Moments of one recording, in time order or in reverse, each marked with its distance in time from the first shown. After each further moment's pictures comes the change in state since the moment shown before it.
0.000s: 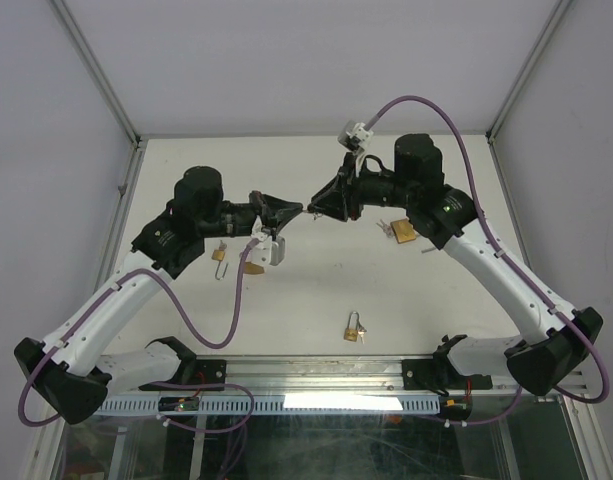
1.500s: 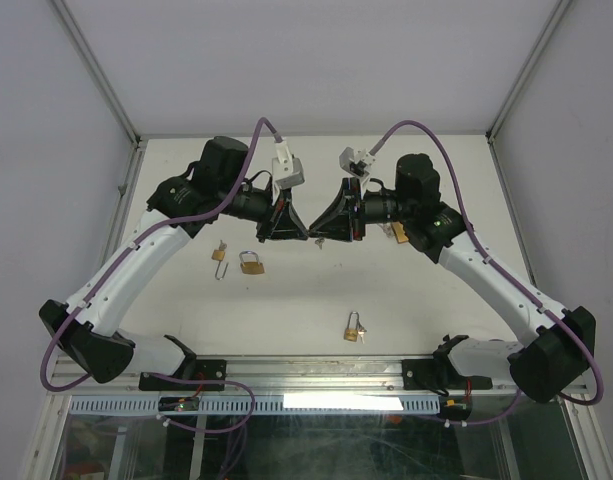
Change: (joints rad) left arm 0.008 0.257 0.364 -0.471 0.135 -0.986; right arm -0.041 -0.040 -0.253 0.291 -0.320 0.076
